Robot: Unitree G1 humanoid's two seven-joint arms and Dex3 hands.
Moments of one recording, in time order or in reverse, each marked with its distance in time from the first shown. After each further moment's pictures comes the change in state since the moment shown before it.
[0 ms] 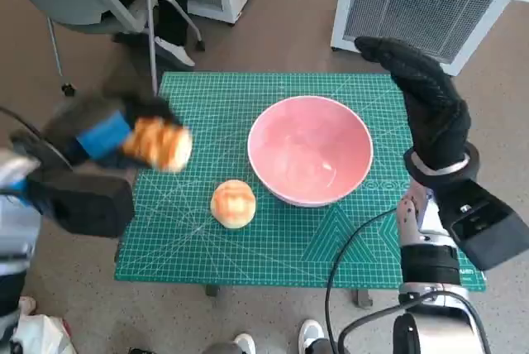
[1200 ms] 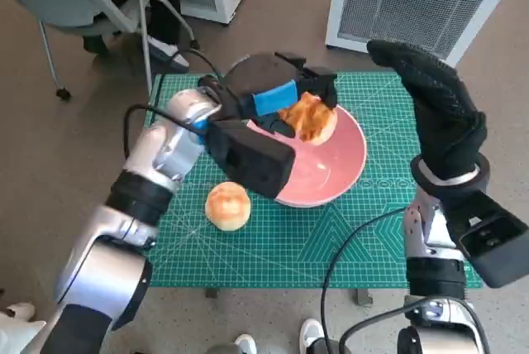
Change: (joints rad) left arm -0.529 -0.500 -0.405 0.858 0.228 -0.257 0.209; right arm 0.081 -0.013 0.012 -0.147 -0.015 0.050 -0.073
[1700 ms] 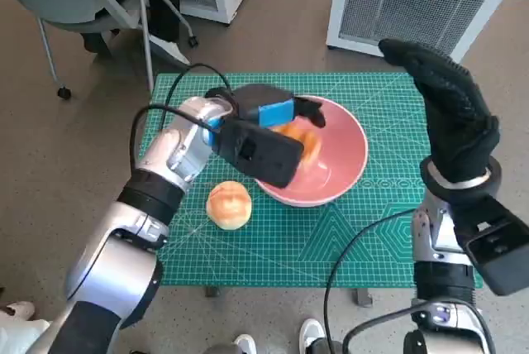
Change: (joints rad) left arm -0.012 -0.017 0.008 0.043 -0.086 0.159 -0.341; right arm 0.024 -0.026 0.001 -0.049 -0.027 0.014 -0.042
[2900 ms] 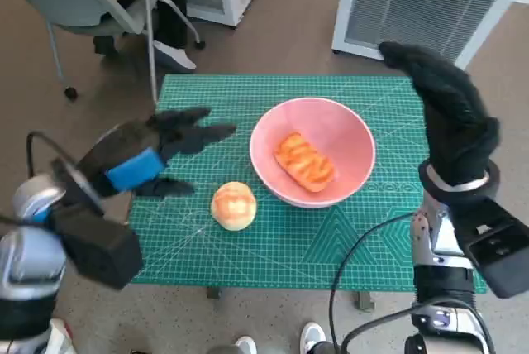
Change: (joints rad) left arm 0.796 0.463 0.432 -1.053 -0.259 0.058 -0.016; right arm -0.001 0.007 0.029 -0.002 0.031 0.008 0.007
